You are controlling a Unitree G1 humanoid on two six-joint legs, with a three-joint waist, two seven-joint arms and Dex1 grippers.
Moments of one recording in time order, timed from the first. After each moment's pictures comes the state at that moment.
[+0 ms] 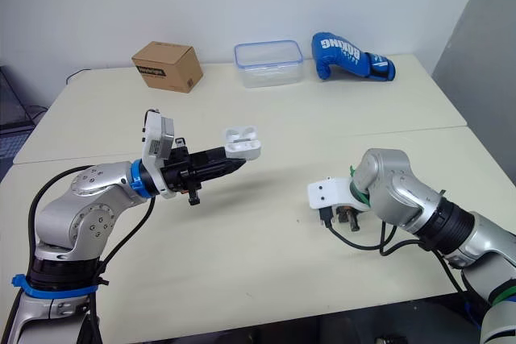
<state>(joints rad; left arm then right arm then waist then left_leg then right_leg) -0.45 0.63 0.10 -0.22 -0.63 0.57 -0.99 -0.90 -0.83 0.81 -0.19 -0.29 0.81 1.41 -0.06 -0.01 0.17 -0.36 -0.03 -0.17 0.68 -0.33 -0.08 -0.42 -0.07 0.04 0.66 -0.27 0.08</state>
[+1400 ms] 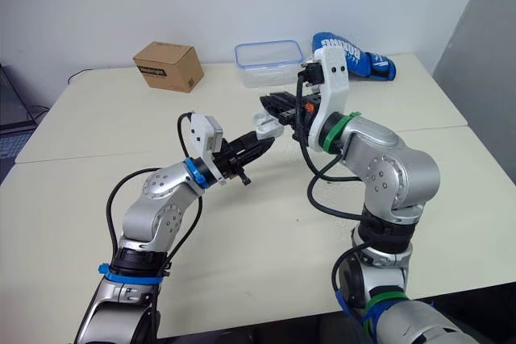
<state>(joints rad) -0.53 0.31 -0.01 0.00 -0.39 0.28 -0.74 -0.87 0.04 -0.22 -0.43 0.29 1.27 0.51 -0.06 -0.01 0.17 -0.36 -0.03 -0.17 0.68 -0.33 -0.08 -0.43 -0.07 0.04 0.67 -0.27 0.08</state>
